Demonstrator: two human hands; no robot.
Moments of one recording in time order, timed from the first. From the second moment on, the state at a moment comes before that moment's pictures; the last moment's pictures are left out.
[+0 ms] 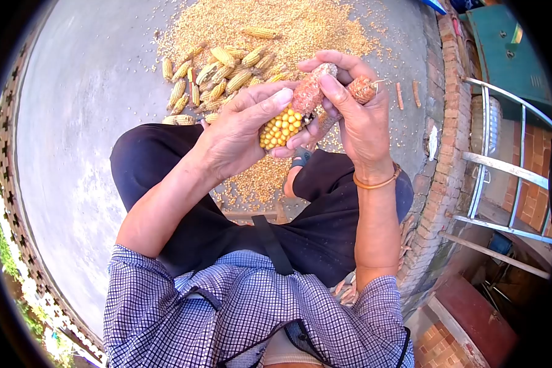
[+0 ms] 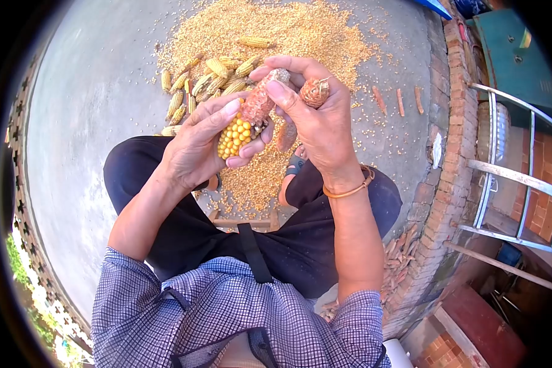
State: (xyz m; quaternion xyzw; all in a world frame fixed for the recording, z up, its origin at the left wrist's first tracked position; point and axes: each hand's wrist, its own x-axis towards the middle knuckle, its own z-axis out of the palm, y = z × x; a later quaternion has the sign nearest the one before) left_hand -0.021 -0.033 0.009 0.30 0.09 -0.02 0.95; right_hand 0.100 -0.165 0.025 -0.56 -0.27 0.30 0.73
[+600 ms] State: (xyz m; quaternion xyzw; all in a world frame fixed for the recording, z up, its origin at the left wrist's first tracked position) left_hand -0.021 -0.034 0.018 0.34 0.18 -0.03 0.92; right_hand 0.093 -0.160 0.021 -0.59 -0.29 0.28 0.70
